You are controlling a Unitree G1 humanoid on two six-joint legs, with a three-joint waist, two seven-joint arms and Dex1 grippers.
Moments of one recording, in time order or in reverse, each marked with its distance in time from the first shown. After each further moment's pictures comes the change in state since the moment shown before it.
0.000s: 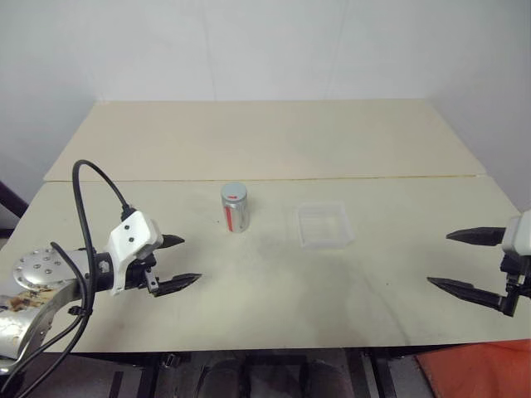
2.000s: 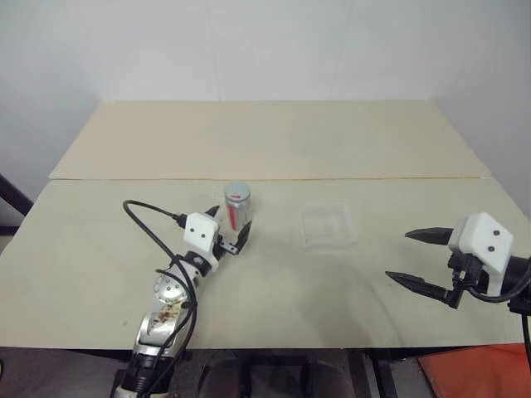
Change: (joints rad) left arm -0.215 -0.807 -0.326 0.425 0.463 -0.600 0.605; right arm -0.090 0.079 0.242 -0.079 0.006 0.023 -0.225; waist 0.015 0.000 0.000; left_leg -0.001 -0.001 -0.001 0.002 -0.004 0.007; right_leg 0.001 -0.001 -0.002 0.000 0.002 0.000
